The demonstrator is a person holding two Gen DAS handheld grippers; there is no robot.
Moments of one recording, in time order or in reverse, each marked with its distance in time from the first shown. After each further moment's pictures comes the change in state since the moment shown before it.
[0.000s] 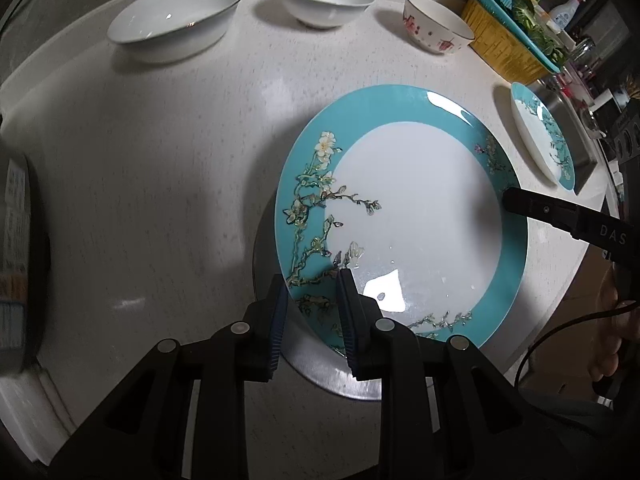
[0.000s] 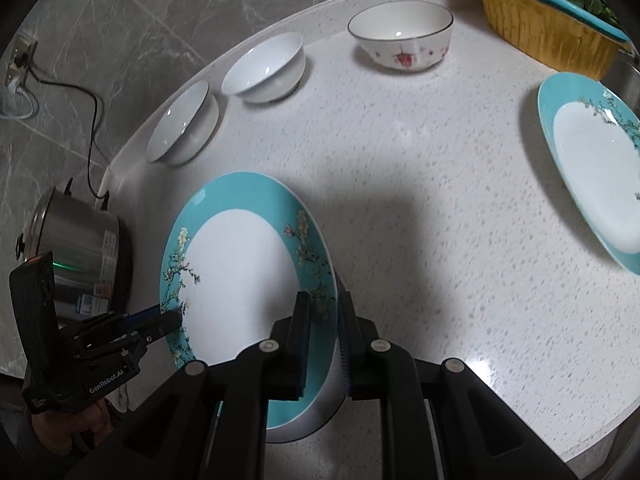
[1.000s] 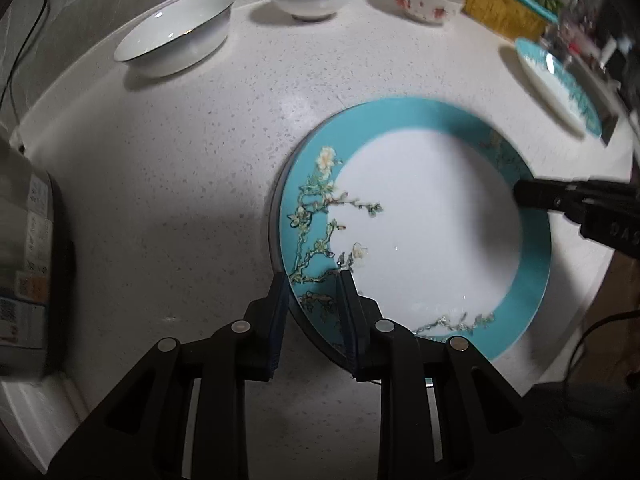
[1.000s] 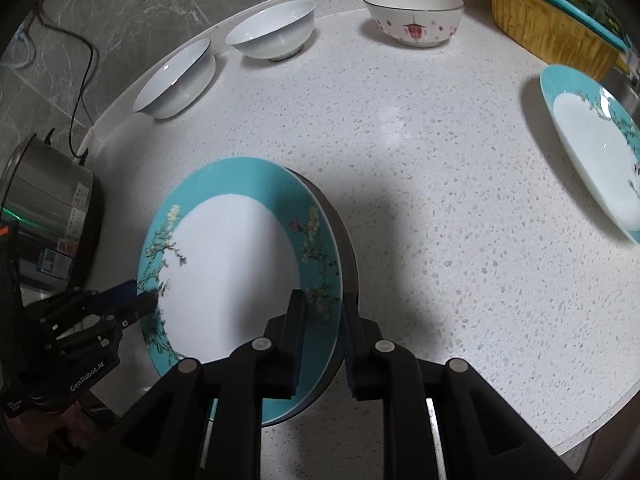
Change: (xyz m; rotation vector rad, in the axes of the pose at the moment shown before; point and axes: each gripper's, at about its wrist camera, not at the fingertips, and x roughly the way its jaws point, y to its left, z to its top) left arm 0.024 -0.027 -0.022 0.147 -0.033 0.196; right arm 0.024 0.018 -0.033 -0.102 -0.001 -0.129
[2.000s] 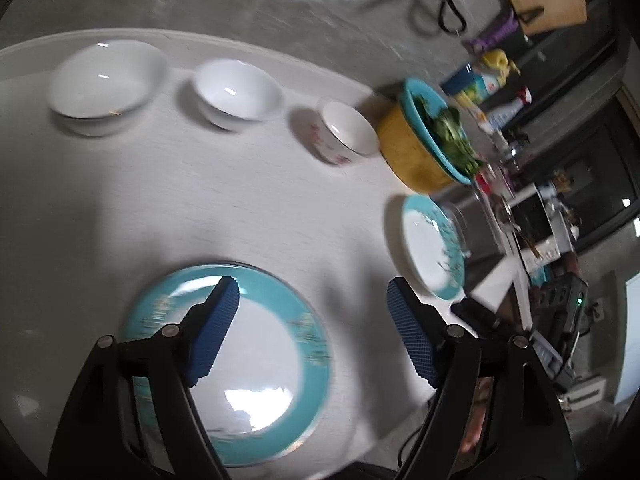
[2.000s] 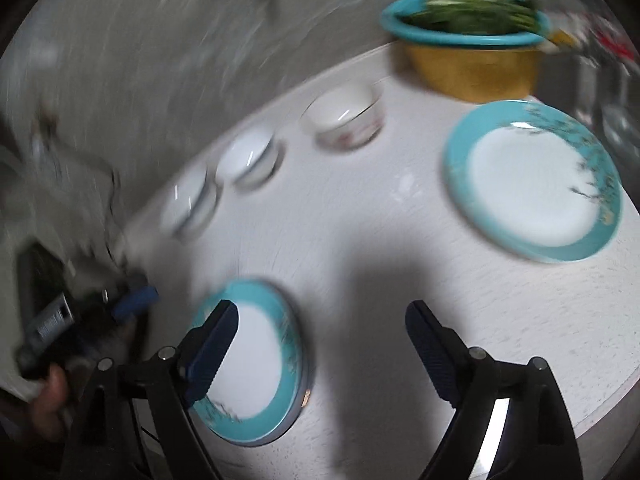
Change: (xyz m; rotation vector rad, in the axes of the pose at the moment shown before) left arm -0.056 -0.009 0.113 -0.317 -0.188 -0.538; right arm -0.099 -0.119 0.004 0.281 -0.317 0.201
